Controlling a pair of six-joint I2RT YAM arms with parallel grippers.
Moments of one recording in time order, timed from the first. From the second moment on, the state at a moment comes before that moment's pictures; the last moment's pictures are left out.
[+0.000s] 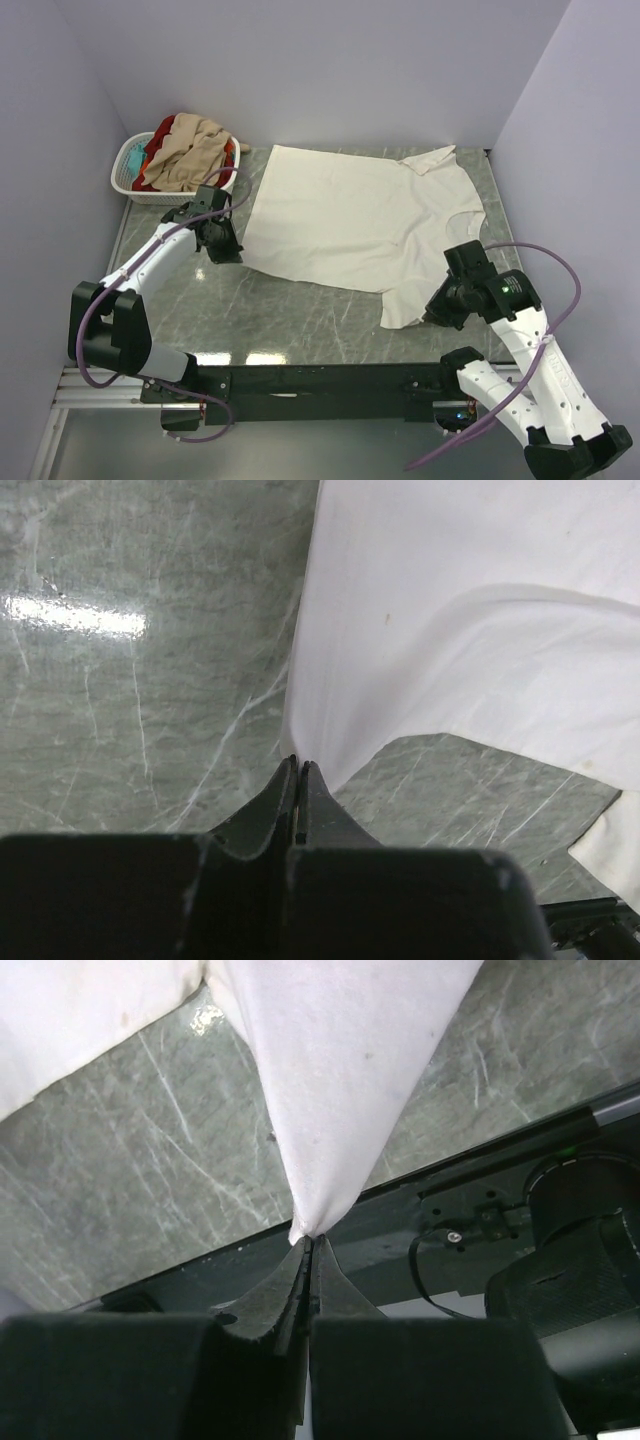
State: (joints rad) left arm -0.25 1.42 1.04 -0.72 0.06 -0.59; right arm 0.33 0.78 0.92 -1.35 0.01 1.00
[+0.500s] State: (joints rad) left arm -0.24 1.57 1.04 -0.74 0.05 -0.53; right arm 0.33 0.88 0.90 -1.36 0.04 0.99
